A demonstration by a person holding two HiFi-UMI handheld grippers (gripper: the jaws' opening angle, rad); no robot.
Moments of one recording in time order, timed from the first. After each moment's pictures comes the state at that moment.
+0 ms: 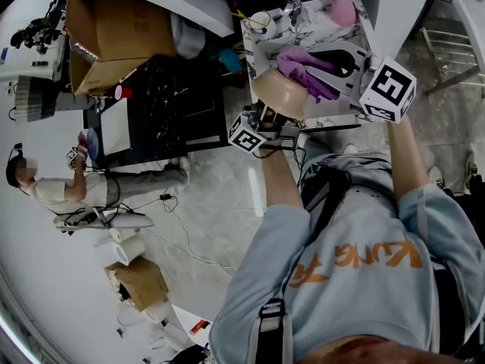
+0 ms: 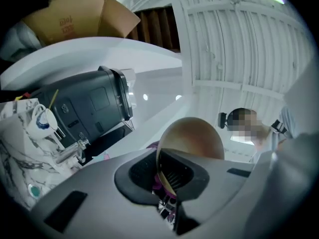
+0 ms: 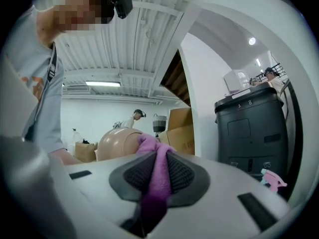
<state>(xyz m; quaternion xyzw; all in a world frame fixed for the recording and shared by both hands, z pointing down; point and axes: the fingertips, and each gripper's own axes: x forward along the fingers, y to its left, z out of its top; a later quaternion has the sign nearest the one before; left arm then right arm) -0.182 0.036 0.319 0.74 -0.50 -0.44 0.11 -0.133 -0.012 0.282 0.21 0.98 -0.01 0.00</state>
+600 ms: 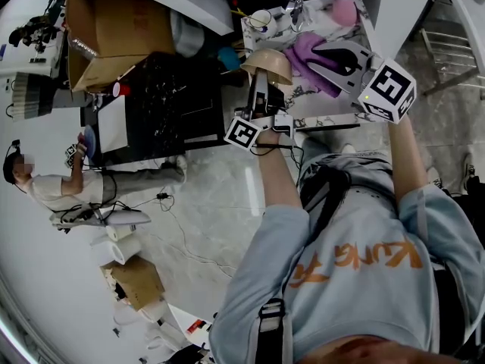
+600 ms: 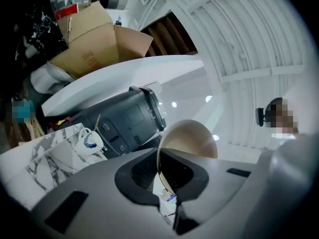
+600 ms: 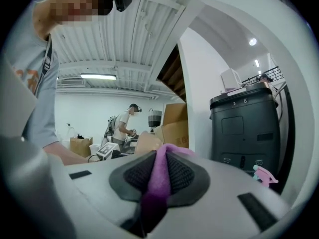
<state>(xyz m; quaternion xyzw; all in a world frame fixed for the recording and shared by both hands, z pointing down) -0.246 0.044 0.365 0.59 -0.66 -0.44 0.18 -0.136 -0.021 0.300 0.18 0.98 0.00 -0.03</state>
